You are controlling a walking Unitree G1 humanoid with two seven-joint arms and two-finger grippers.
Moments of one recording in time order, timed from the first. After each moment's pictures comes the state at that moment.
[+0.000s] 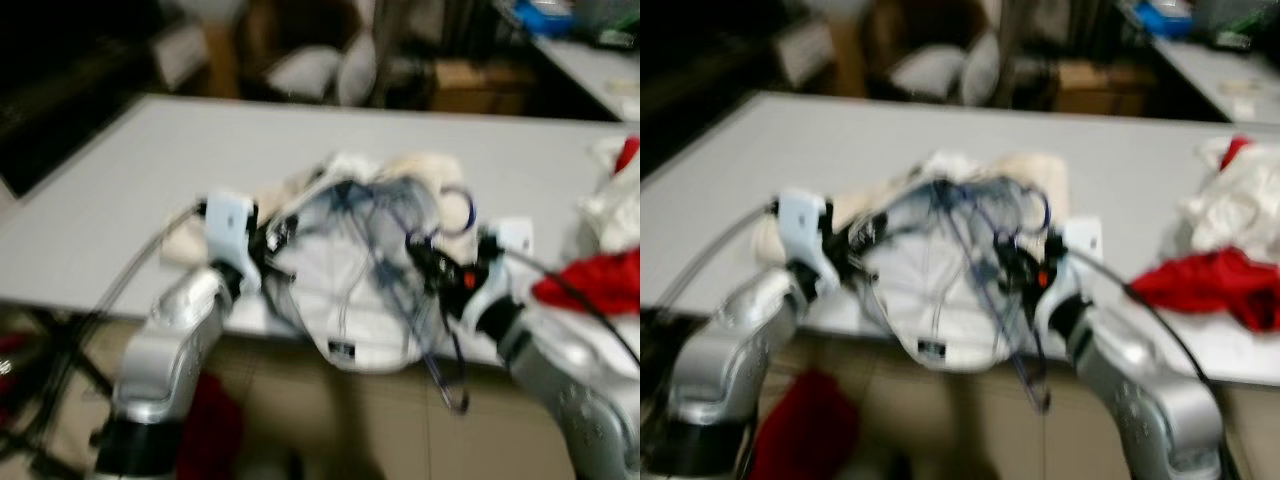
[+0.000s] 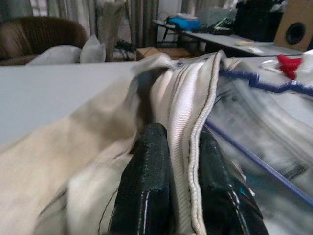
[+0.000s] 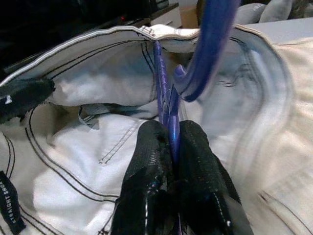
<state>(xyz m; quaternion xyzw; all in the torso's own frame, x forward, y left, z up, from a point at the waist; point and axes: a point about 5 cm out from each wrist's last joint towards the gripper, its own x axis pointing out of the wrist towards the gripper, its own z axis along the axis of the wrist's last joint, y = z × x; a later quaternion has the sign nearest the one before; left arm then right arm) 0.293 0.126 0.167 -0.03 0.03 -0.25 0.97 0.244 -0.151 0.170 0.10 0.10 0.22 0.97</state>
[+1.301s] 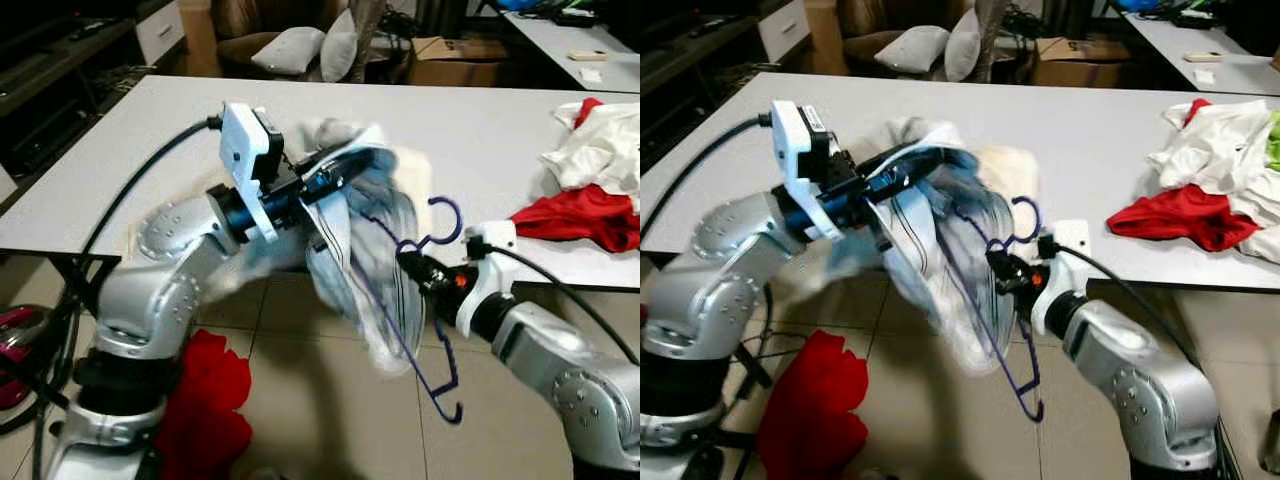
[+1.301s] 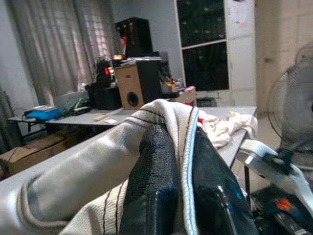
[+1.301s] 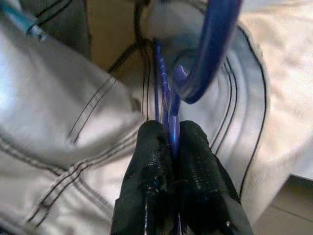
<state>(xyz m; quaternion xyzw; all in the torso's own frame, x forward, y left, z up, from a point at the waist) 0.288 0.099 0.264 0.03 -0.16 -0.52 0.84 0.255 -0.150 0.164 0.12 0.15 0.24 0.95</state>
